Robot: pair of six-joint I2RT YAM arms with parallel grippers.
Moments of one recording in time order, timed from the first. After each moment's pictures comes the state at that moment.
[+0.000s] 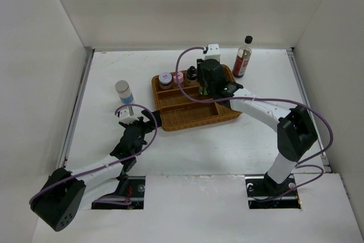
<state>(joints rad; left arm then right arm) -0.58 0.94 0.06 0.74 -0.50 -0.68 0.69 1.70 1.33 0.04 0.59 0.19</state>
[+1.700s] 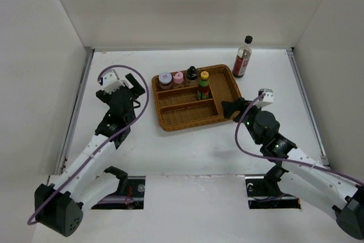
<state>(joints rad) -0.45 0.88 0.66 0.08 -0.74 -0.46 0.68 0.77 0.48 0.20 0.41 0.56</state>
